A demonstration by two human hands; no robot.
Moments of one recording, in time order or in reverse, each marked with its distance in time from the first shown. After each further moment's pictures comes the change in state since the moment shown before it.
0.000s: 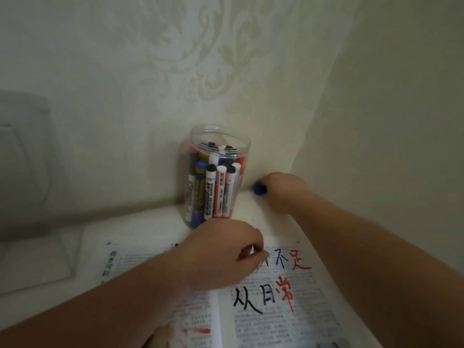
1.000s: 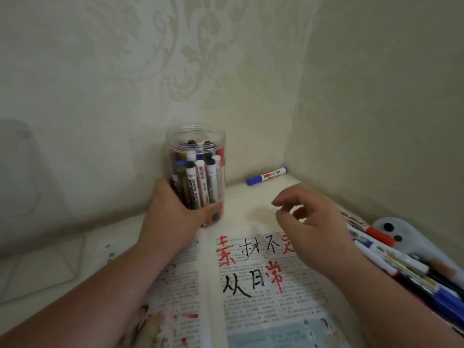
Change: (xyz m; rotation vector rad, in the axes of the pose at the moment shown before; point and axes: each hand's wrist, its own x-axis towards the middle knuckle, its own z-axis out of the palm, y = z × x) left_hand -0.002 -0.038 -0.006 -0.192 0.484 -0.801; right_hand -0.164 -0.007 0.014 1.079 0.564 -0.037
